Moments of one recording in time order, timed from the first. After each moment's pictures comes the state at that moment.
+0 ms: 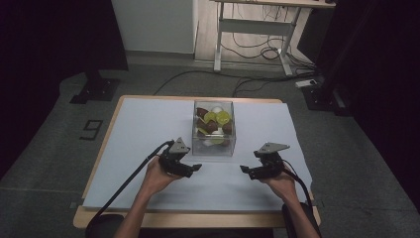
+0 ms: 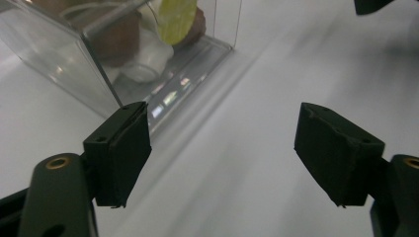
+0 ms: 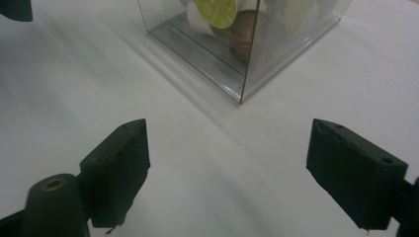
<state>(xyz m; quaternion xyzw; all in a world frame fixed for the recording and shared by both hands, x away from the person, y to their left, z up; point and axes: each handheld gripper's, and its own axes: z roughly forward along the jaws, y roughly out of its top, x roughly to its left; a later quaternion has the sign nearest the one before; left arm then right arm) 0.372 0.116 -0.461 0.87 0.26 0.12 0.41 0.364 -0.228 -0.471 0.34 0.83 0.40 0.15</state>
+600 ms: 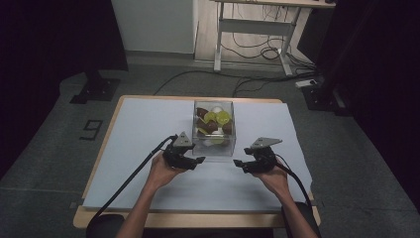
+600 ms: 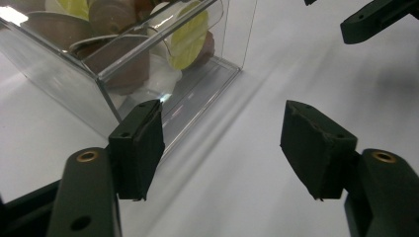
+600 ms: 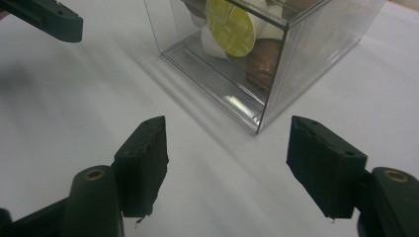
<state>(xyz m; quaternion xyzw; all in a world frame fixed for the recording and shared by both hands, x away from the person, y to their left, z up) 0.388 0.104 -0.457 0.86 0.26 0.13 0.42 0.378 -0.206 -0.464 0.33 0.83 0.42 0.14</state>
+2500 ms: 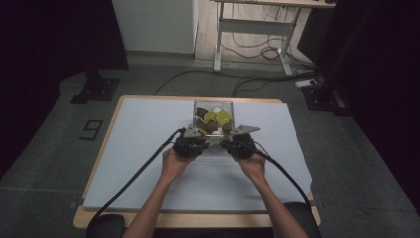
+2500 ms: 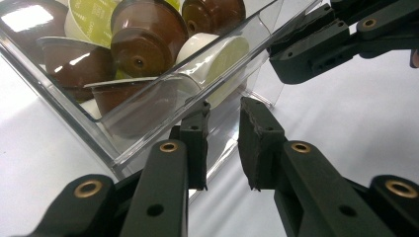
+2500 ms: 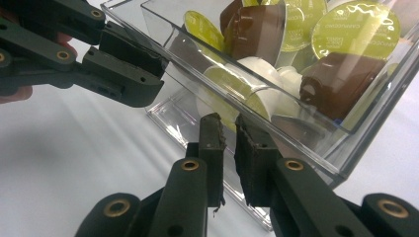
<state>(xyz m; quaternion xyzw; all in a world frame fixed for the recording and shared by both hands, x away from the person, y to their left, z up) 0.419 0.079 -0.467 0.83 0.31 0.14 0.43 0.420 -0.148 -0.463 0.35 0.82 0.43 0.16</state>
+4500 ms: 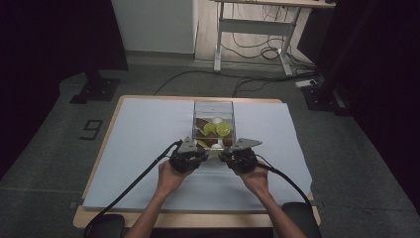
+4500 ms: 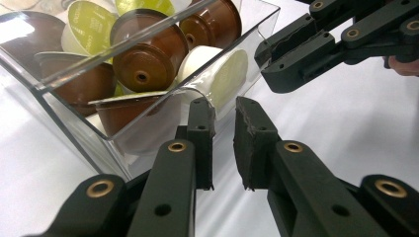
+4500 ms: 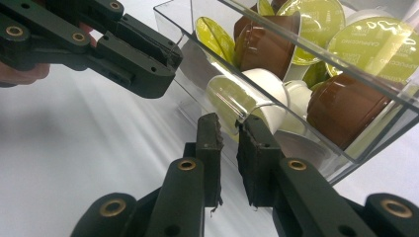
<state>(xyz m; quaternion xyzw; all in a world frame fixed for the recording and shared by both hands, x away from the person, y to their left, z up) 0.370 0.087 -0.469 0.83 0.28 0.13 0.46 0.373 -0.150 -0.466 0.30 0.83 0.44 0.15</state>
